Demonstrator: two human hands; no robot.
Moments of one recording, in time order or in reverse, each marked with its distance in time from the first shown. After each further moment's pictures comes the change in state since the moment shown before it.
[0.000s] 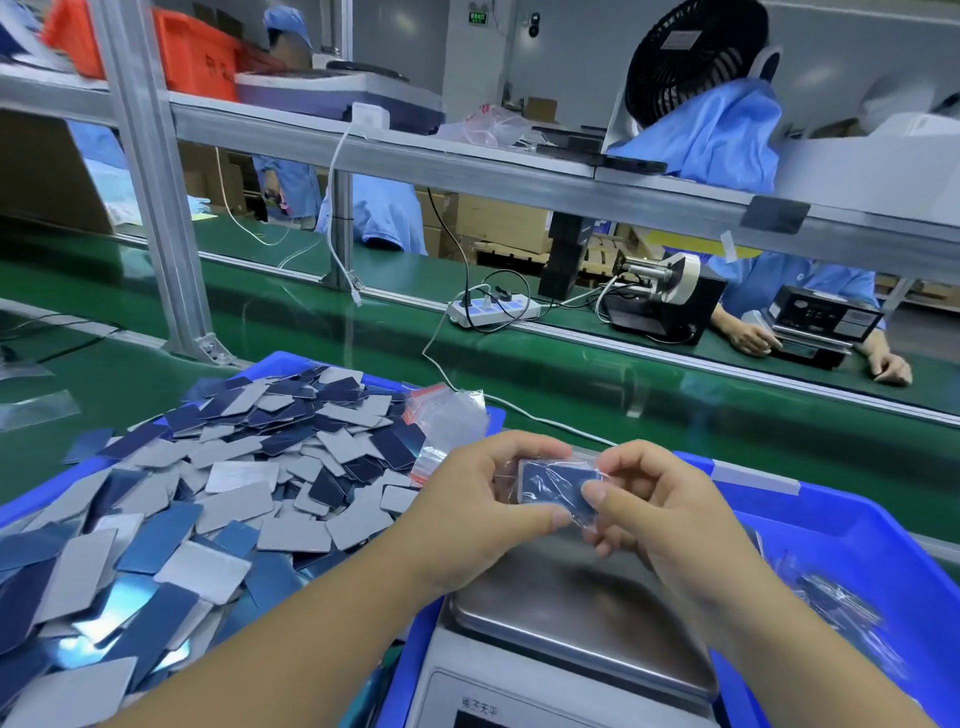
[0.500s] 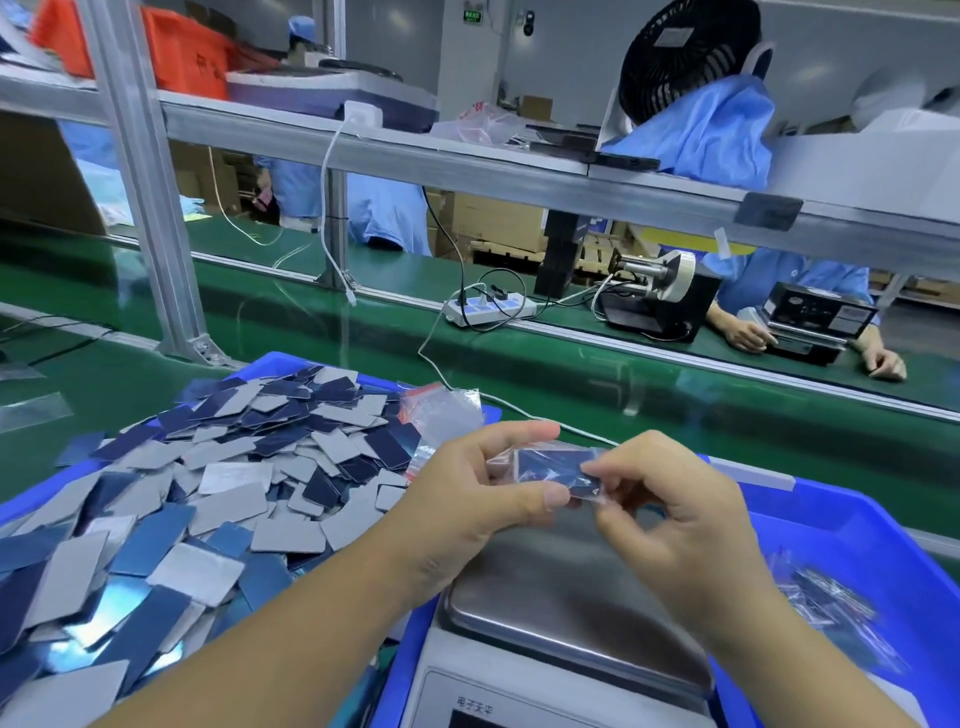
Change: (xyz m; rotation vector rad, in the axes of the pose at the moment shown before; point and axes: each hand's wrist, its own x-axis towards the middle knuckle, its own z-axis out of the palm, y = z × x) left_hand -0.004 0.011 0.000 -0.300 -0.036 -0.070; right_hand -0.005 -0.004 -0.003 -0.772 0.112 -0.794
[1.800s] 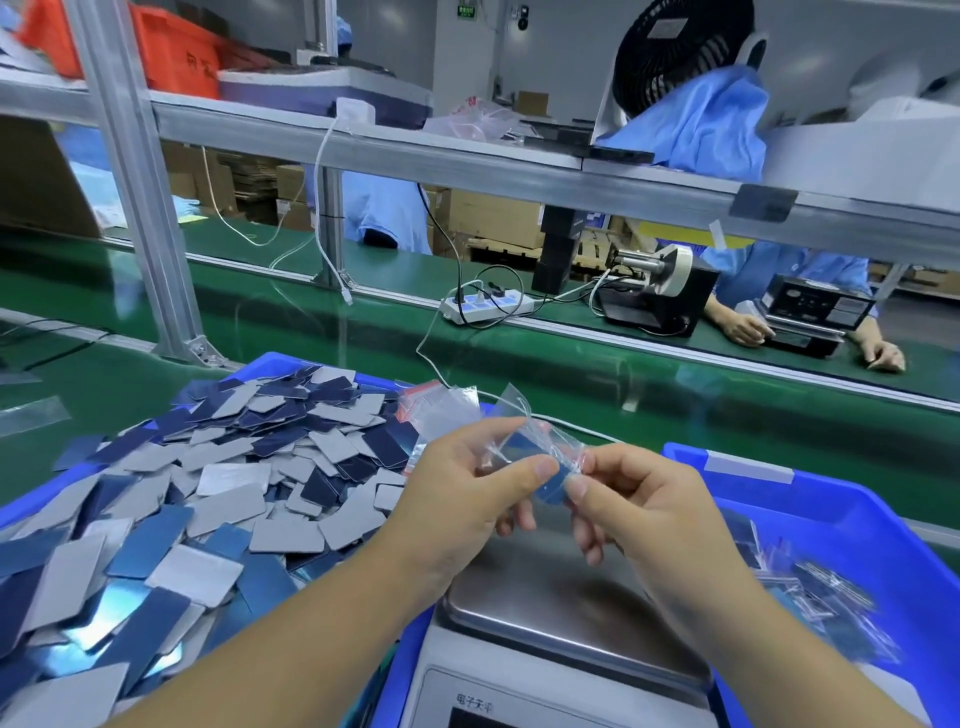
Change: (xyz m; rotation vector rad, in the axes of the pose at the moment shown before) left_hand 0.003 -0.008 0.006 0.165 0.205 0.081; right_hand -0.002 -0.012 0.013 0.756 -0.077 0.650
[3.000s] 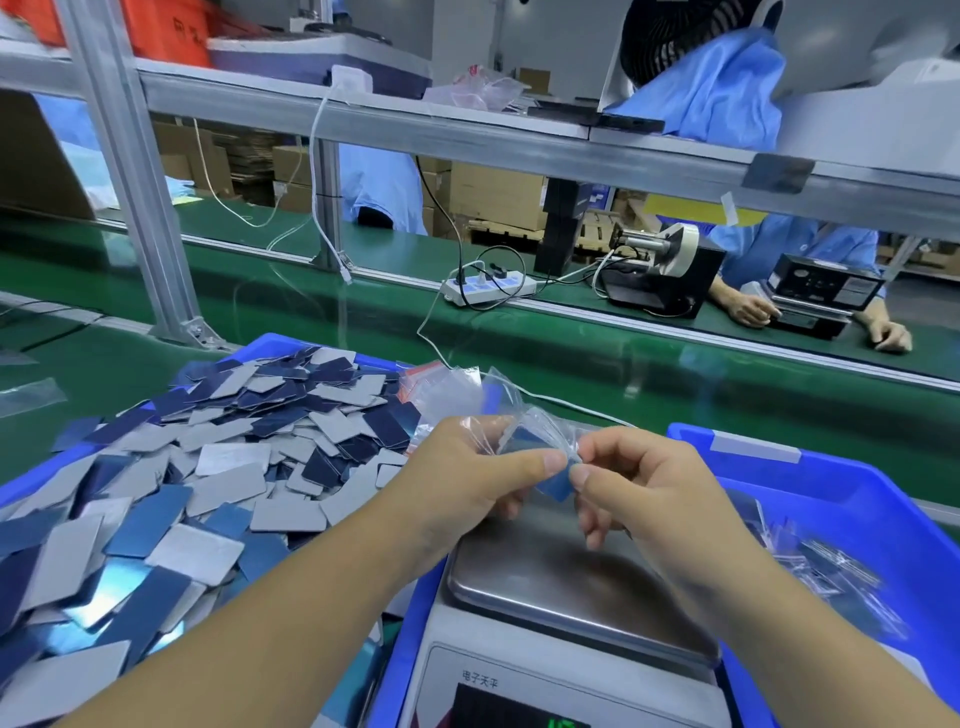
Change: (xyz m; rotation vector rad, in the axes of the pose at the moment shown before) left_hand 0.005 0.000 -0.010 0.032 -0.213 -0.116; right_hand 0.002 0.000 -0.002 -0.061 -0.028 0.099
